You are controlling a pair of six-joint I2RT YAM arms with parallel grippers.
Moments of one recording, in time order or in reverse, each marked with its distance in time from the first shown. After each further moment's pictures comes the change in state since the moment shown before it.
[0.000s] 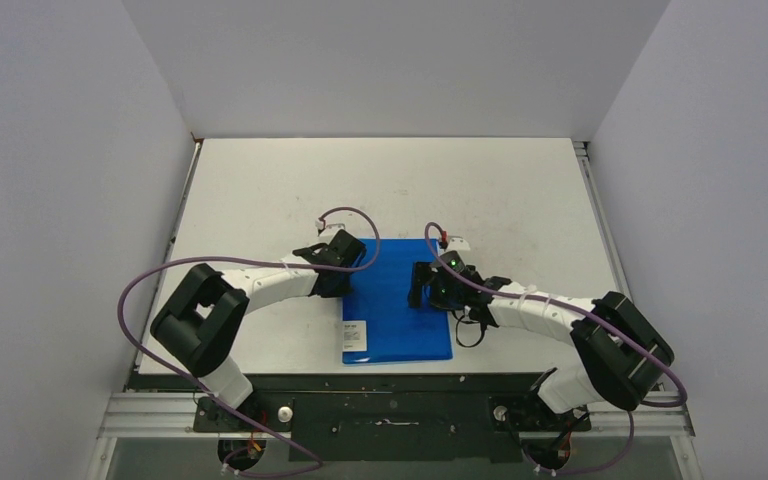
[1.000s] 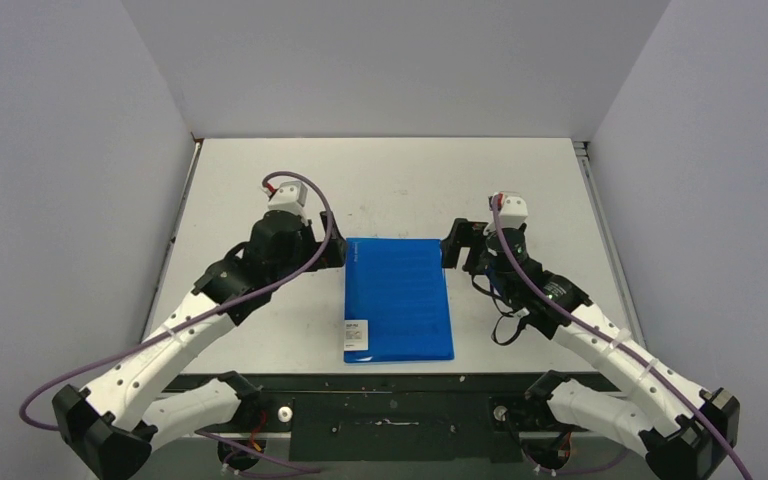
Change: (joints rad) left arm 0.031 -0.602 0.090 -0.117 0.084 0.116; right arm -0.077 -0.464 0.180 -0.233 0.187 -0.195
